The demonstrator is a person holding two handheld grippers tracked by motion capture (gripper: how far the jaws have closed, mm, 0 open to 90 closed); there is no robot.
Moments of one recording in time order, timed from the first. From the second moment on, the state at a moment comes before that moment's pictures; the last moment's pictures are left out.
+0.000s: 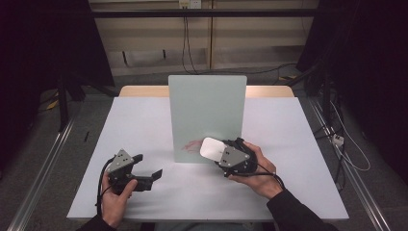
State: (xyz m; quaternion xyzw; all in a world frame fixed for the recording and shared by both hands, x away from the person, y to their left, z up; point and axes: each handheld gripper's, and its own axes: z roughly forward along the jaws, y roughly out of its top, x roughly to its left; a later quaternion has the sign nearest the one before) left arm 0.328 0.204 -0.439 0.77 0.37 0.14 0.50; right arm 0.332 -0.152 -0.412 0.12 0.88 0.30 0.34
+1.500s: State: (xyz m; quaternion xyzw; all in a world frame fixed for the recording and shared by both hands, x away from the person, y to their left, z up) left arm 0.327 0.205 -0.439 0.77 0.37 0.14 0.50; right arm 0.340 -0.122 -0.422 0.10 0.88 0.30 0.35
